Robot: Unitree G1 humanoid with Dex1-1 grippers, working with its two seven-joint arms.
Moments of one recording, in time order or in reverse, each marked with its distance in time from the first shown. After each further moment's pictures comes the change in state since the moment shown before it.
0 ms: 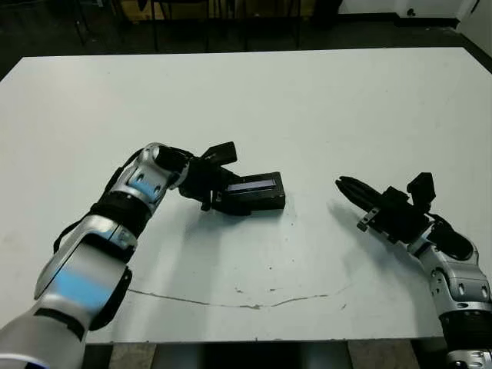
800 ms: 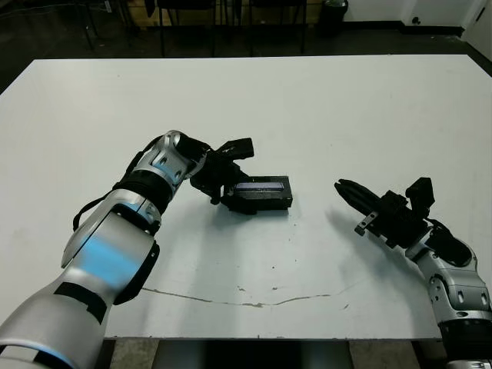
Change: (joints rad) left arm -0.133 -0.084 -0.006 0.269 0.072 -0.092 -0.033; right arm 0.056 0.007 0.015 -0.104 -0.017 0.038 -0.062
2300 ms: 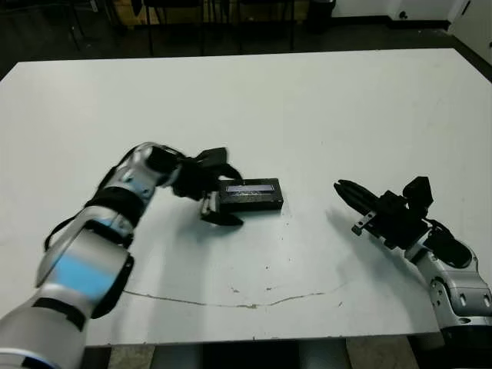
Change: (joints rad) left arm 0.191 0.197 0.083 -0.067 -0.118 -0.310 -0.054; right arm 0.023 -0.001 0.005 -0.072 -0.007 0.060 -0.048
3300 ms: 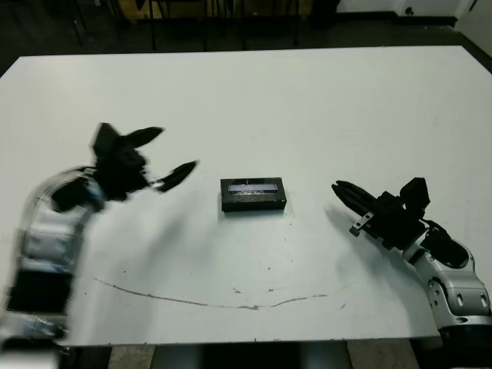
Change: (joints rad) left arm 0.568 -0.100 0.330 -1.169 -0.314 0.520 0.792; right arm -0.004 0.002 0.013 0.022 -0.004 -0.027 0.004
